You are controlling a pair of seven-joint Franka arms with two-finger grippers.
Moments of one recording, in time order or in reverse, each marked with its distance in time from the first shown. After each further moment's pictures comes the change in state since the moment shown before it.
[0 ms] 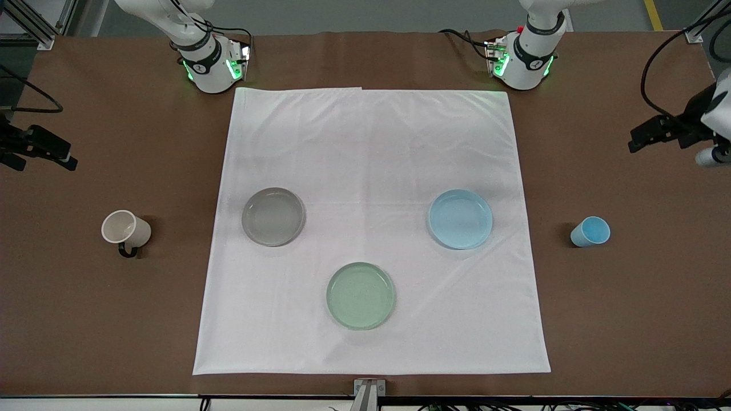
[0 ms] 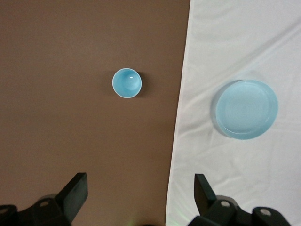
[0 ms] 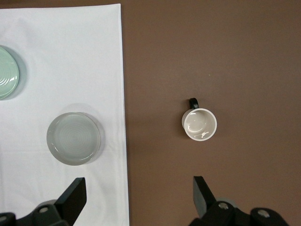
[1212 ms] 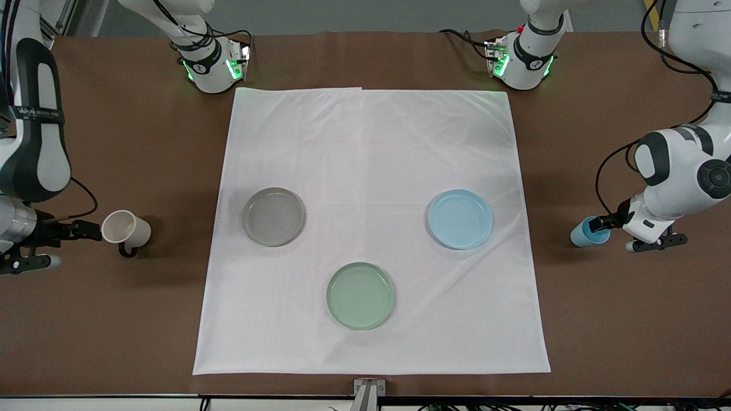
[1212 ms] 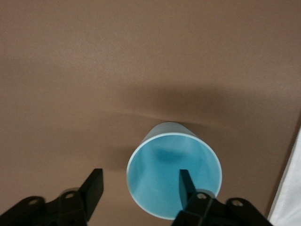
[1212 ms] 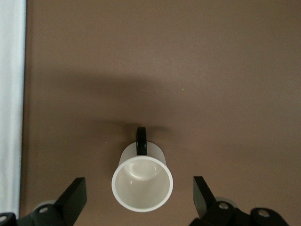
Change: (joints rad) left arm 0.146 0.401 0.004 -0.358 0.088 0.795 0.005; right arm -0.165 0.385 -0.006 -0.166 -0.049 0.476 -0.351
